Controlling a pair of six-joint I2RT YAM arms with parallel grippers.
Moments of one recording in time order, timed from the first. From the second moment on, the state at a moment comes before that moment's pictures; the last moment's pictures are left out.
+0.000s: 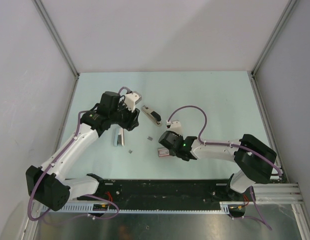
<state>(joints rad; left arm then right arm) -0.44 1.18 1.07 -0.63 0.26 0.17 1.07 1.58 0.87 -0.34 0.49 0.73</state>
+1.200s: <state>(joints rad) -0.45 1.18 1.06 -0.64 0.25 0.18 1.06 1.59 0.85 -0.31 0.48 0.72</state>
